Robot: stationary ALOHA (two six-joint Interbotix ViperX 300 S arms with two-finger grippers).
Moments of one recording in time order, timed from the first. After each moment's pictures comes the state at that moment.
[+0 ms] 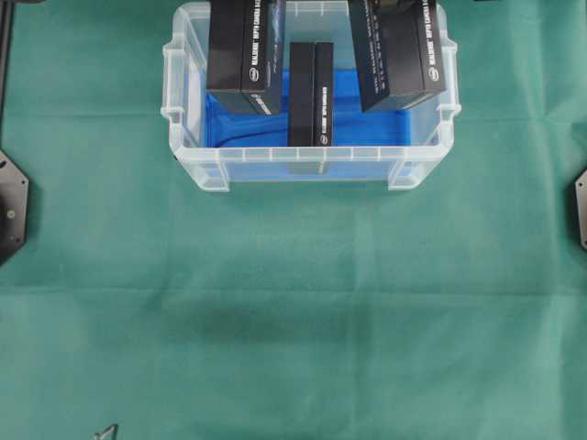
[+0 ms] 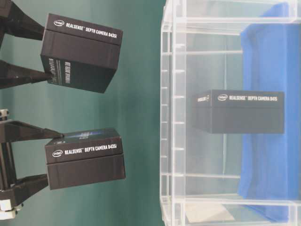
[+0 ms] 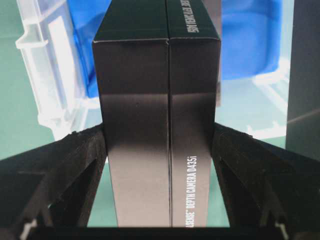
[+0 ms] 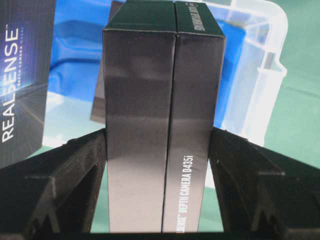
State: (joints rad) left arm 0.30 0.19 -0.59 0.09 1.71 -1.18; right arm -0.25 0.00 -0.37 -0.19 1.60 1.26
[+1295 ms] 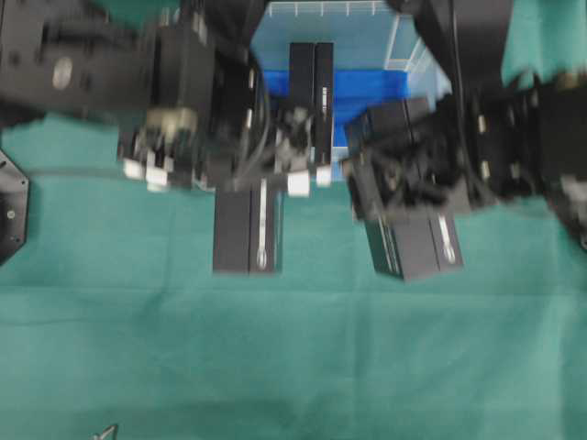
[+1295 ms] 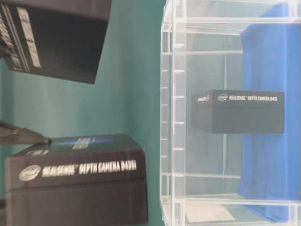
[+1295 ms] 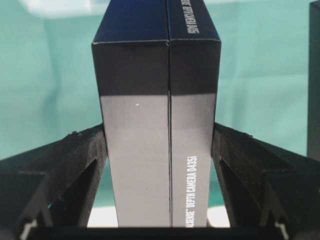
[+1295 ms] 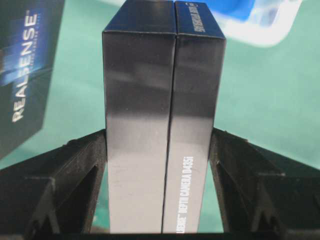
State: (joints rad) left arm -0.11 0.17 -0.49 0.12 1.73 -1.63; right arm 0.22 0.00 -0.37 -0.25 1.72 1.60
